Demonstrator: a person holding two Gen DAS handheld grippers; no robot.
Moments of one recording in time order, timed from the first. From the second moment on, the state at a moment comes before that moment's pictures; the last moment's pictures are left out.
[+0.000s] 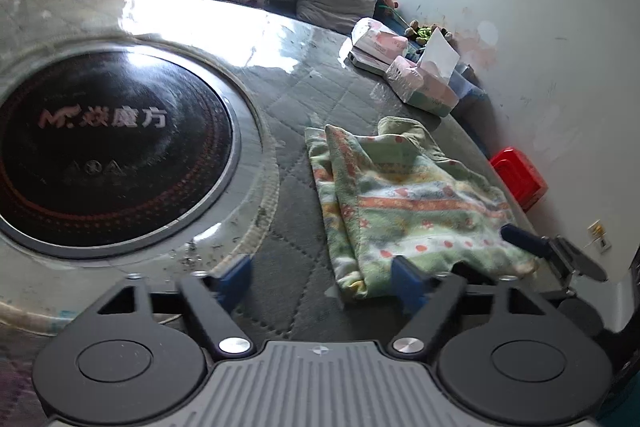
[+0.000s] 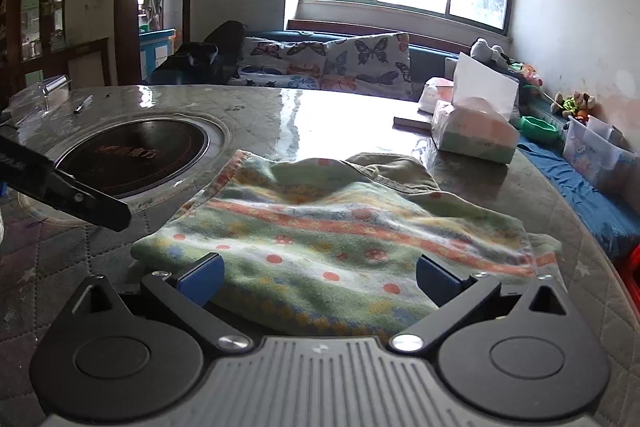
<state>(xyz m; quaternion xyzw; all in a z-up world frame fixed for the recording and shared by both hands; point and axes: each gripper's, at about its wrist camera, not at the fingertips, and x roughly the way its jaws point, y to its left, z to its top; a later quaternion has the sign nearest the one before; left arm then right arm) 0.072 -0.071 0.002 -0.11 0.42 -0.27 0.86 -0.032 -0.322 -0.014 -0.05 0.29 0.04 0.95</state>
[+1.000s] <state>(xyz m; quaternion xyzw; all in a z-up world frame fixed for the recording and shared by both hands) 0.015 -0.092 -0.003 -0.02 0.39 -0.24 0.89 -0.081 -0.330 -0.027 0.03 0.32 -0.03 0.95</state>
